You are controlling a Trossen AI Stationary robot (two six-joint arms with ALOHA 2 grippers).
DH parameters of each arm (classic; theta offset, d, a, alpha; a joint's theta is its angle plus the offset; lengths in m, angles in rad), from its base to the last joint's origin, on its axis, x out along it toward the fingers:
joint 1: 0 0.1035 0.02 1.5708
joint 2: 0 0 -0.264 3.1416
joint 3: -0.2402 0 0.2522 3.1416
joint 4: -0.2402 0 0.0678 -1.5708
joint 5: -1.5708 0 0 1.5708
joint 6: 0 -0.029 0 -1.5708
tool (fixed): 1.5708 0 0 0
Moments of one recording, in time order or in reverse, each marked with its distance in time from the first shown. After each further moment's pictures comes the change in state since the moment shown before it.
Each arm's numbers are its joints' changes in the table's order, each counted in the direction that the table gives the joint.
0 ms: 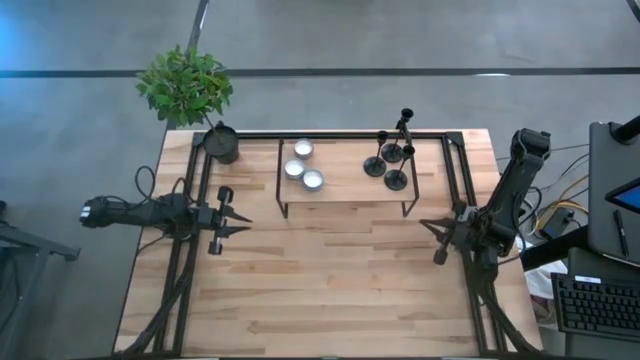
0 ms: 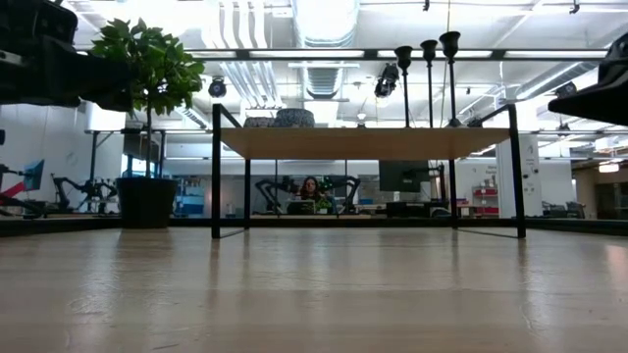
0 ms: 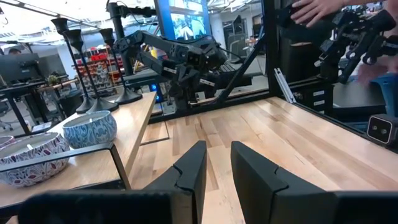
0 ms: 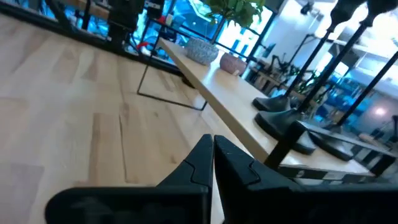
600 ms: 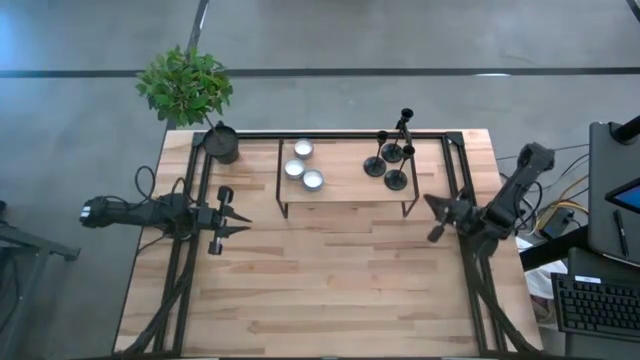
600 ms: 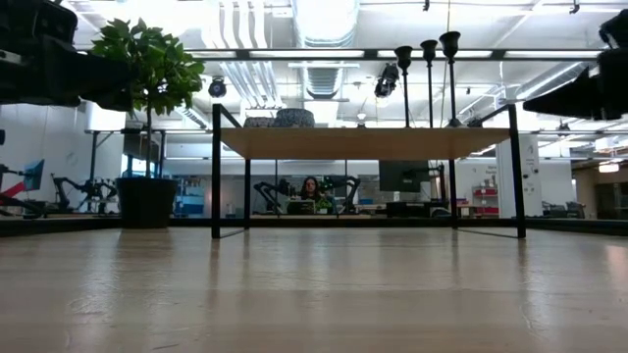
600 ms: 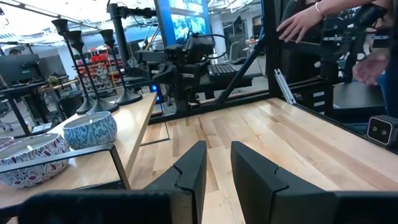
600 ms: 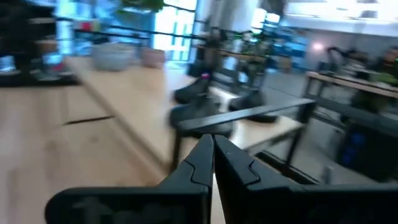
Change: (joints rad) left arm 0.000 -0.011 0.000 0.006 0.000 0.000; right arm -0.274 0.390 0.039 0.110 -0.022 0.176
